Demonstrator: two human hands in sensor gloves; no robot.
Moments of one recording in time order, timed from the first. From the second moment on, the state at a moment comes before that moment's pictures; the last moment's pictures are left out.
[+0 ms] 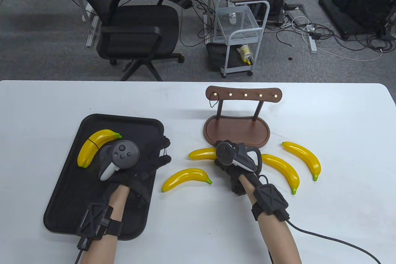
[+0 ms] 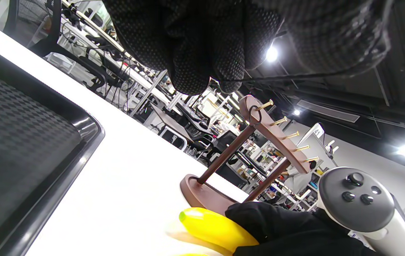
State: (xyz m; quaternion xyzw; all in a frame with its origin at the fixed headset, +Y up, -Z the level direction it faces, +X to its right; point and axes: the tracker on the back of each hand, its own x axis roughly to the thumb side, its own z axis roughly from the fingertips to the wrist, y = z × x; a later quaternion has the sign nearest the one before) left_hand -0.209 -0.714 -0.321 -0.04 -0.18 0.34 0.92; right_hand 0.106 -0.791 -0.386 0.15 0.02 0.99 0.05
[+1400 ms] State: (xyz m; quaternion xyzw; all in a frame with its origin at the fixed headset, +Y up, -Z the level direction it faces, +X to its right) left_hand -0.212 -0.714 -0.322 -0.03 -0.18 0.35 0.92; right_hand 0.029 -0.781 -0.330 0.33 0.03 0.94 0.10
